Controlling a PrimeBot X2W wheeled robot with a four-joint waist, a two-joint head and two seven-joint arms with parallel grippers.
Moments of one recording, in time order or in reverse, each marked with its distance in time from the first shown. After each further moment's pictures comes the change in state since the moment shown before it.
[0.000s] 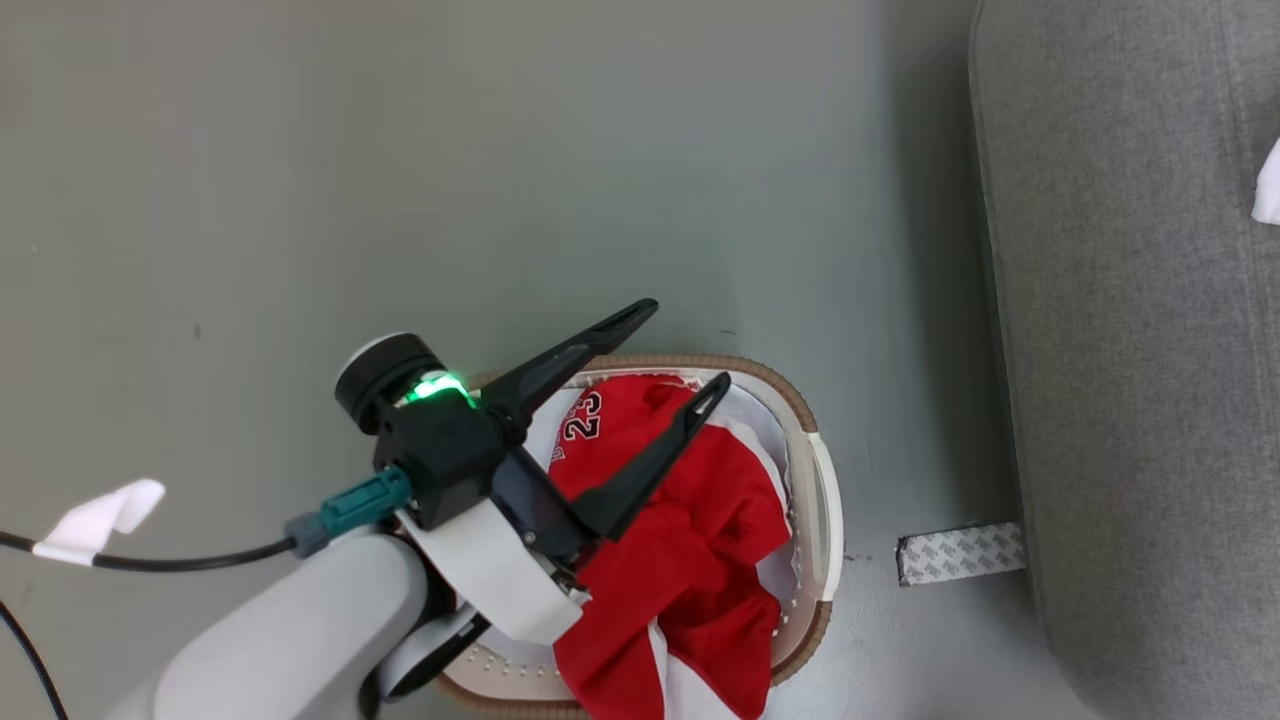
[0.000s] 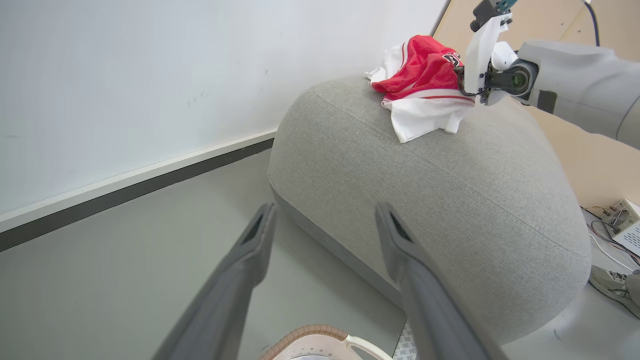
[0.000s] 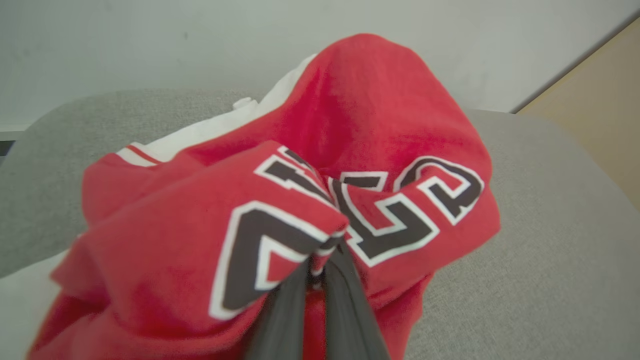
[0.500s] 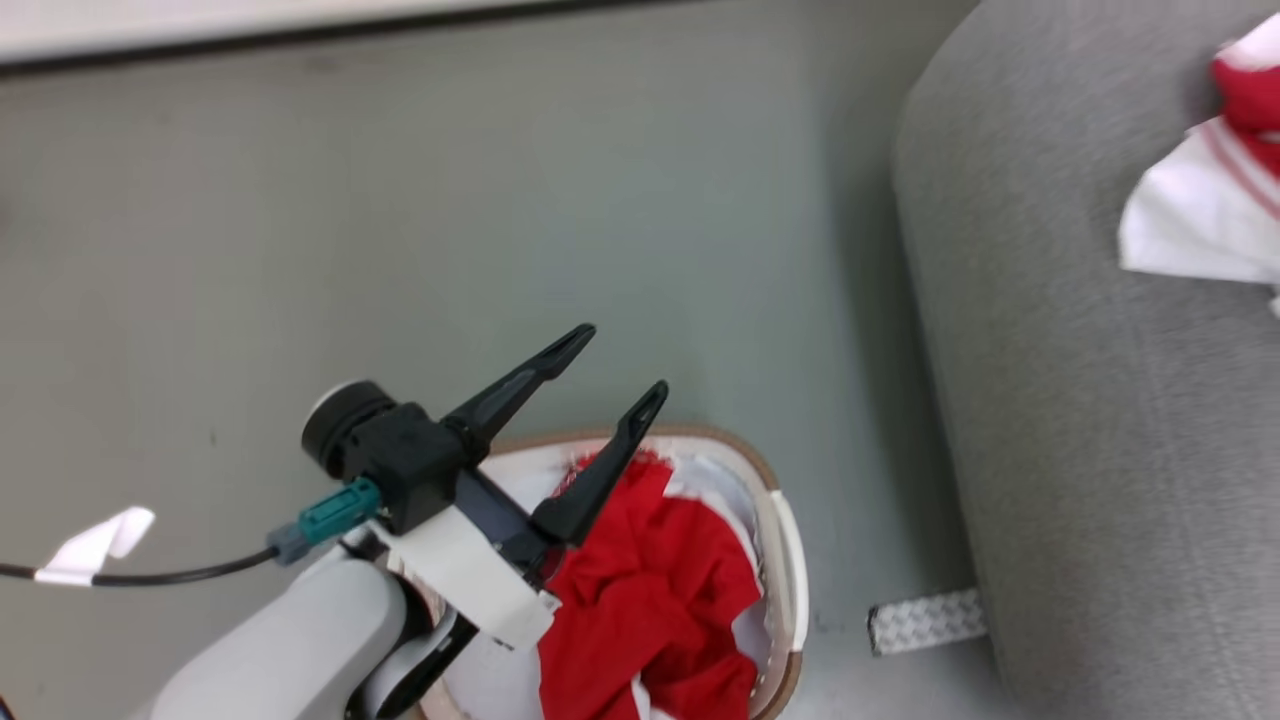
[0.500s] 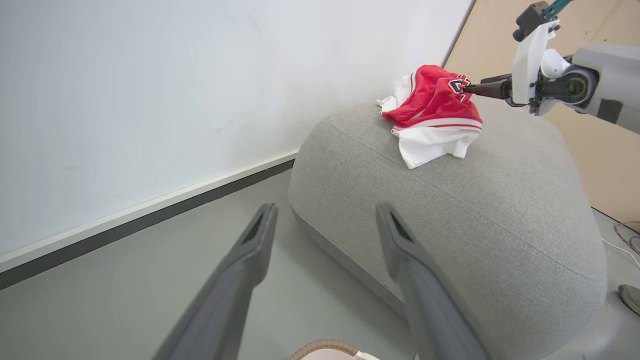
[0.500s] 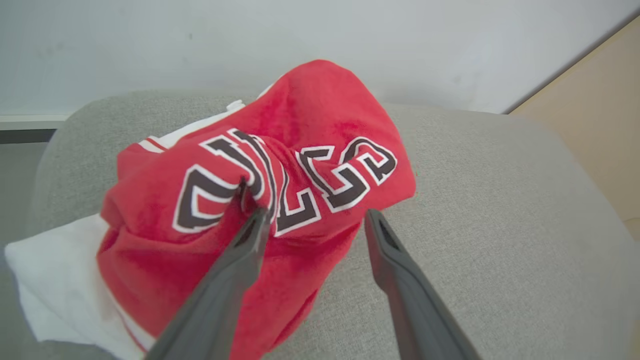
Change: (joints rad) left arm 0.072 0.003 0.026 0.075 -0.039 0.043 -0.035; right arm 0.065 -0.015 0.118 0.043 0.027 0.000 0.068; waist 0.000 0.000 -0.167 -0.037
